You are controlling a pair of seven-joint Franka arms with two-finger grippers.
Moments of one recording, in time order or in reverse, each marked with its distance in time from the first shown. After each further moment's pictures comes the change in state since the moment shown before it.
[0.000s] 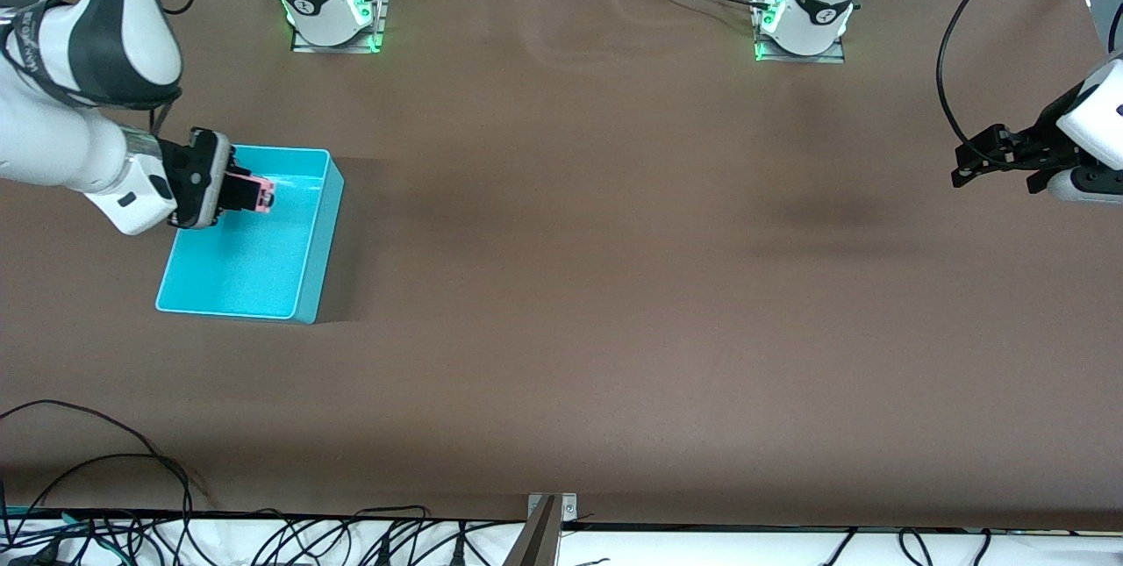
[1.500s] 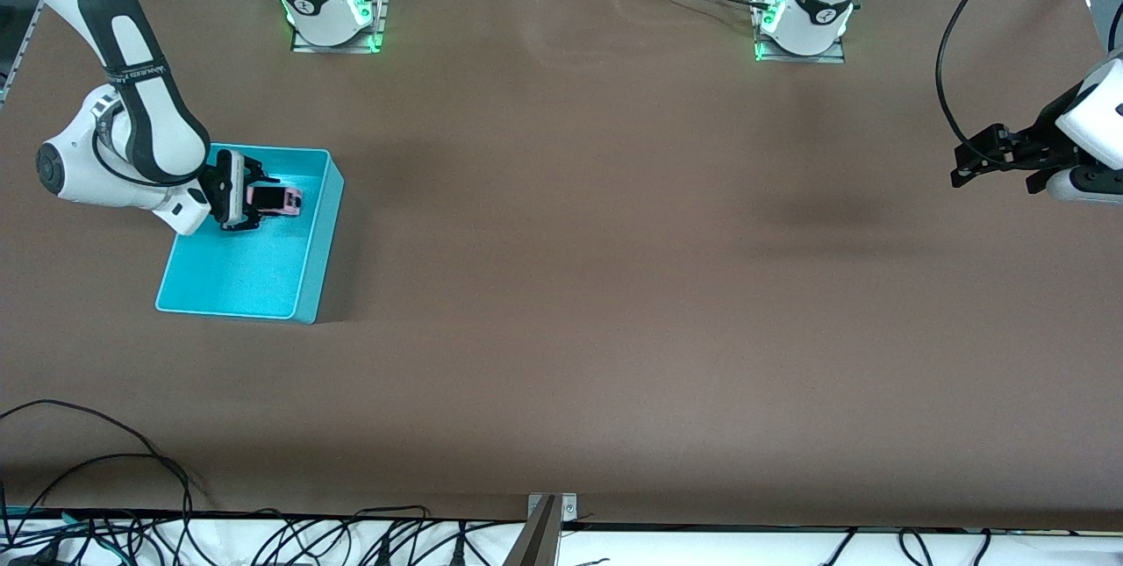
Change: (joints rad) left arm 0.000 0.001 -0.003 0.002 0.000 0.000 0.000; right arm -0.098 0.218 -0.079 -0.319 0.286 0.396 -0.548
